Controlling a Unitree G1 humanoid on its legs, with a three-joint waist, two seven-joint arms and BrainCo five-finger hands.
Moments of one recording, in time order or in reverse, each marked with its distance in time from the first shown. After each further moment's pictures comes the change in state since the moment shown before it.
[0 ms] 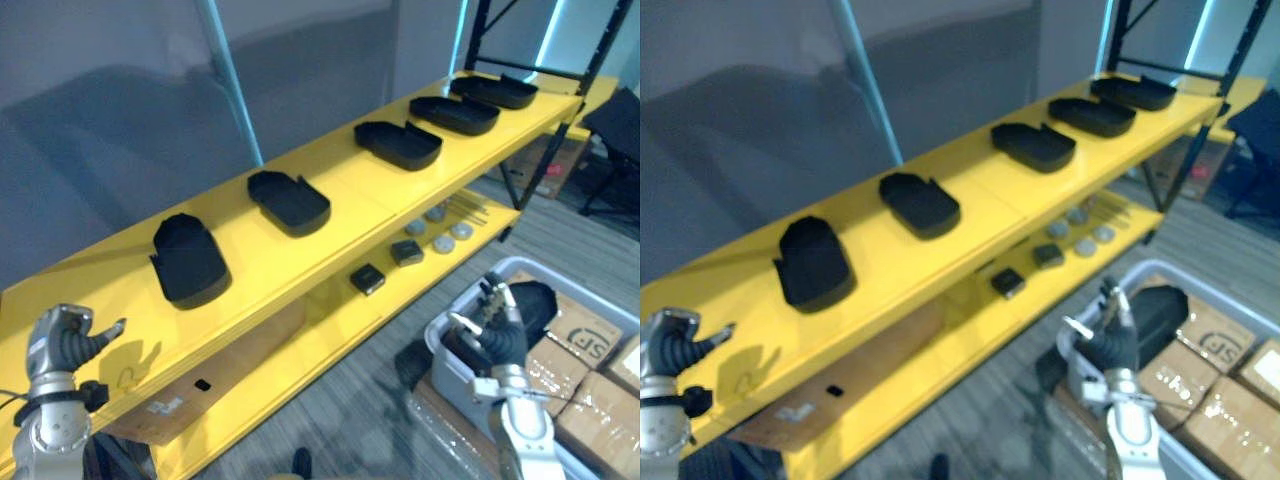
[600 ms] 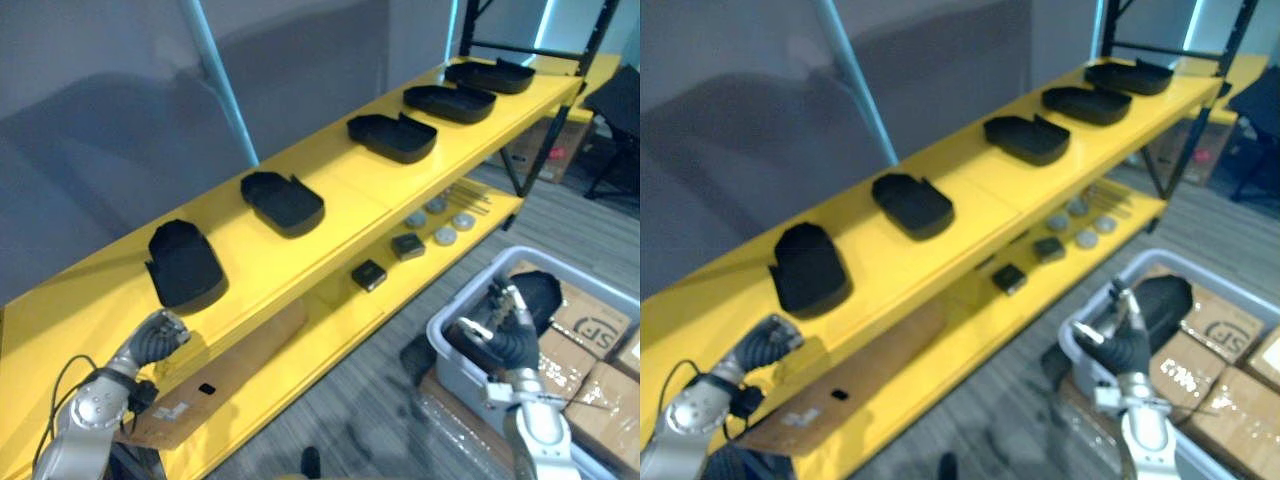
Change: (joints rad) left arm -0.077 0.058 -0.239 -0.006 -0.140 0.102 -0.319; right arm 0.031 -0.038 -0.039 -0.002 0.017 0.000 0.036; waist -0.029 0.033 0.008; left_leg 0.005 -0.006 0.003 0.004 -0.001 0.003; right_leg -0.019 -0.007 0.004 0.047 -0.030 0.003
